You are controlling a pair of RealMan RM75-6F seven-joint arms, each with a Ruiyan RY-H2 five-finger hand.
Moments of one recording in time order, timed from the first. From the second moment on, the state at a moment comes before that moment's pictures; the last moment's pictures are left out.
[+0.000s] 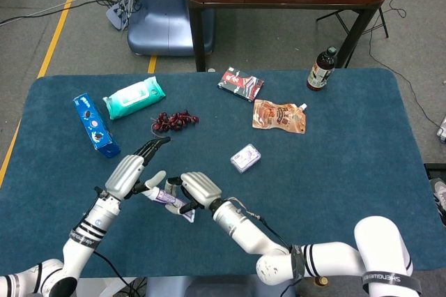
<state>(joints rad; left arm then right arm) -0.59 -1.33 -0.18 -1.79 1.36 1.14 -0.20 0.98 -1.85 0.31 -1.58 -0.94 0.89 -0.02</state>
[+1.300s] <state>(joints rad) -0.59 -1.38 -0.18 -1.76 1.37 1.14 -0.18 1.01 -1.88 0.37 -1.58 -0.86 0.88 -0.10</state>
